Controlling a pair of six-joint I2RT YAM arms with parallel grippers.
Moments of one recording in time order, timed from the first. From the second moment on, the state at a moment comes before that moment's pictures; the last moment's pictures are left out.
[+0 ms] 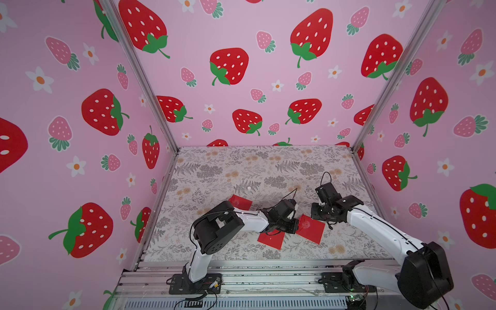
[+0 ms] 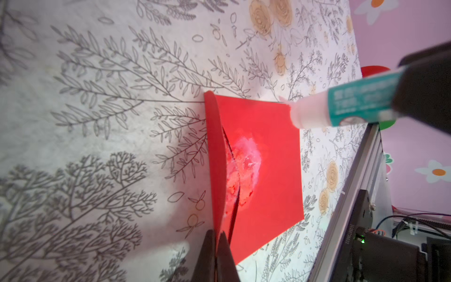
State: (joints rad) left arm -0.98 2.00 1.10 0.09 0.31 -0.65; right arm 0.47 1.24 0.83 -0.81 0.24 0.56
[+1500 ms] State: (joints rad) left arm -0.98 2.00 1.10 0.08 0.31 -0.66; right arm 0.70 1.24 0.65 -0.63 0.44 0.74
